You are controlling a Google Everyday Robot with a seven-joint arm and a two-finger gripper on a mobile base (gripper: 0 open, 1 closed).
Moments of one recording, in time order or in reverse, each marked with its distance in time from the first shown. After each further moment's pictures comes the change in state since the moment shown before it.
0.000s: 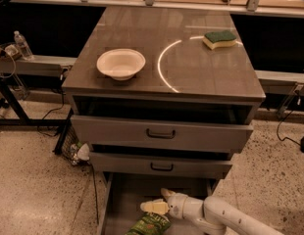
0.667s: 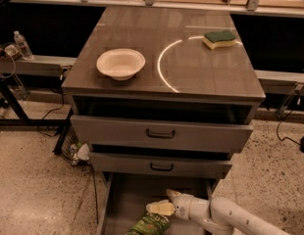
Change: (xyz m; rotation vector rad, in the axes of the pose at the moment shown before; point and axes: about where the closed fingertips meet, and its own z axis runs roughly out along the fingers) arm -0.002 -0.001 -0.021 0.002 0.017 0.002
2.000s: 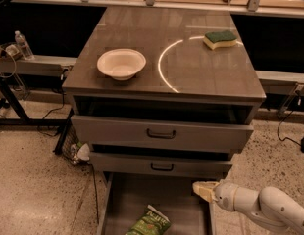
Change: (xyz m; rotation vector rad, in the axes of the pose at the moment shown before) arm -0.076 -0.025 -0.161 0.176 0.014 -0.126
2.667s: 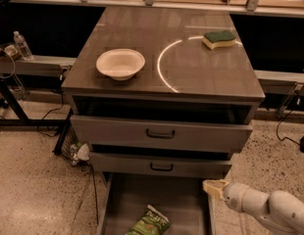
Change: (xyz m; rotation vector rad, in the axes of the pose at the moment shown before) arm -0.007 -0.023 -0.026 0.122 -0.019 -0.043
